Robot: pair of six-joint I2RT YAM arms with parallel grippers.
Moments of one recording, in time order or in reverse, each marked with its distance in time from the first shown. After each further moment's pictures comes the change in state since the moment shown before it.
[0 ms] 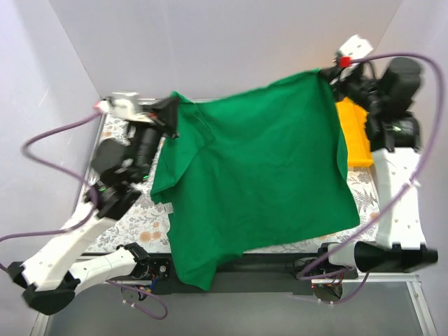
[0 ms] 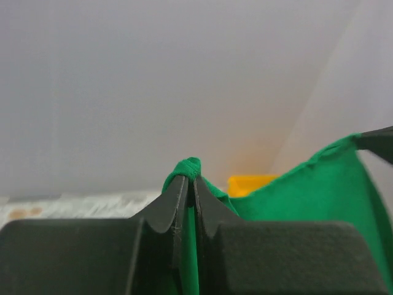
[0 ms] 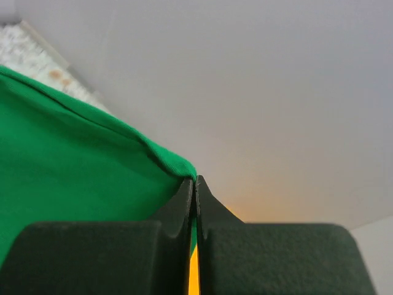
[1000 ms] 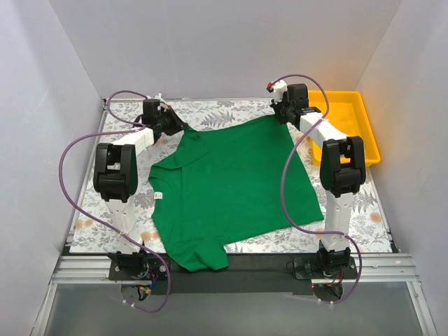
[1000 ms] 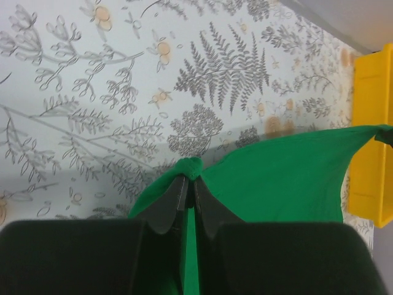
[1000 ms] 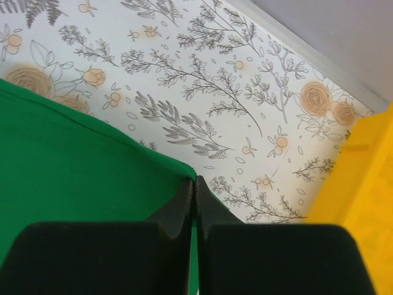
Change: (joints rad) left arm 0.732 1.128 0.095 -0.051 0.797 -0.462; right arm 0.186 0.837 -0.185 0.291 0.434 0.097
